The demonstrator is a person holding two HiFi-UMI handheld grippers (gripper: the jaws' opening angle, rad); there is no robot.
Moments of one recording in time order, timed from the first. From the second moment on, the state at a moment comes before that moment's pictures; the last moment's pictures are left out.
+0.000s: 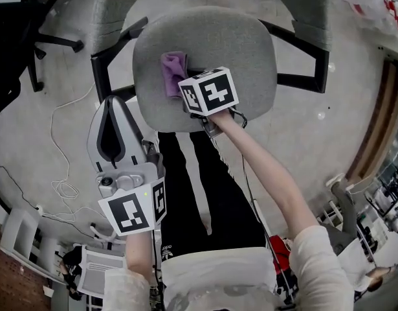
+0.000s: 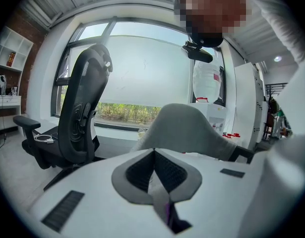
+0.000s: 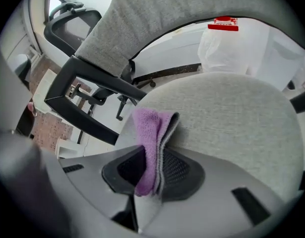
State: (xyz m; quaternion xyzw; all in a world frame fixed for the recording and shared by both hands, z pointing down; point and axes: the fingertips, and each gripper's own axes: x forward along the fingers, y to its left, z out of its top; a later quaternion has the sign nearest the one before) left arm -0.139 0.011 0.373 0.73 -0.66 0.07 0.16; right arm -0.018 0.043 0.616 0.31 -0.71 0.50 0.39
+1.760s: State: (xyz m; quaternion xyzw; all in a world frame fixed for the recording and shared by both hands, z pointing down) left arm -0.122 0.007 0.370 0.75 -0.65 0.09 0.15; right arm 0.219 0.029 0.569 0.54 -0.60 0.38 0.46
